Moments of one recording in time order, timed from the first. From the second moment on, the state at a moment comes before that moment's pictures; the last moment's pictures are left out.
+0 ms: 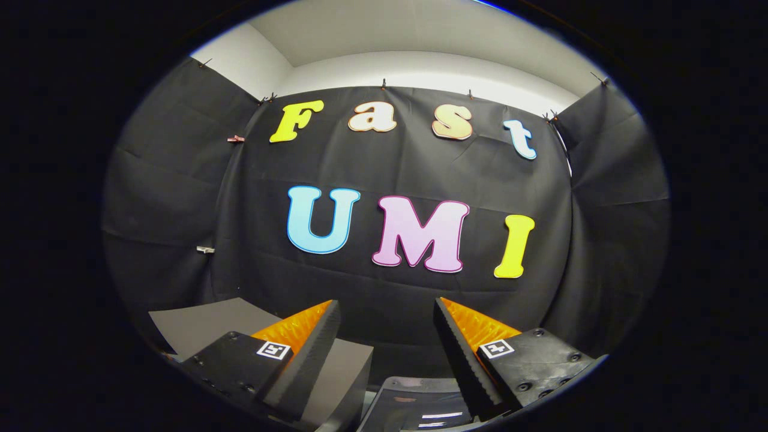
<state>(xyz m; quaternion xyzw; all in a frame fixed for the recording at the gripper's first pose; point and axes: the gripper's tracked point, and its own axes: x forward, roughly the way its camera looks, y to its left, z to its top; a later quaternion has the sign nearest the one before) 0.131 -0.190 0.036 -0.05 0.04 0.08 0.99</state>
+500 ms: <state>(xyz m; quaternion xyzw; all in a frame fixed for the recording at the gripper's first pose) 0.134 -0.191 0.038 -0.05 0.04 0.08 0.99</state>
